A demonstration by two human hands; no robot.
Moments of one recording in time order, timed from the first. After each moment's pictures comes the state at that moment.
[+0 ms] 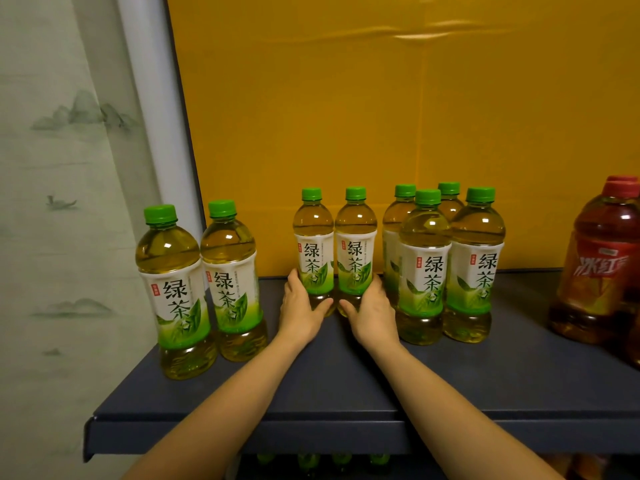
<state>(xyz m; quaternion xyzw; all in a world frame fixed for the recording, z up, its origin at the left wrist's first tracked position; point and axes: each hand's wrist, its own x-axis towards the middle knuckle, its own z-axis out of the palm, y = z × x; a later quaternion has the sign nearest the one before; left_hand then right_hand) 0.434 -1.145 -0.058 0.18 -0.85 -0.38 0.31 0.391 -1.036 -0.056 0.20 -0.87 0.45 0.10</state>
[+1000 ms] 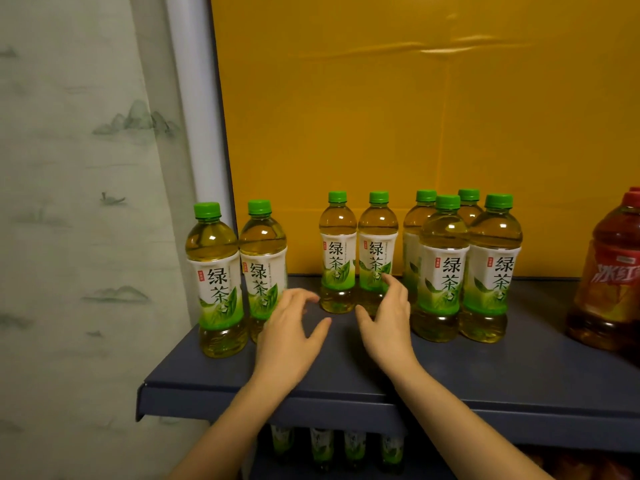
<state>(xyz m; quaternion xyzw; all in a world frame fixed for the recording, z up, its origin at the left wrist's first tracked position) 0.546 -1.131 -0.049 0.10 -0.87 -0.25 0.40 0.450 -1.021 -0.049 0.27 -0.80 0.52 0.15</state>
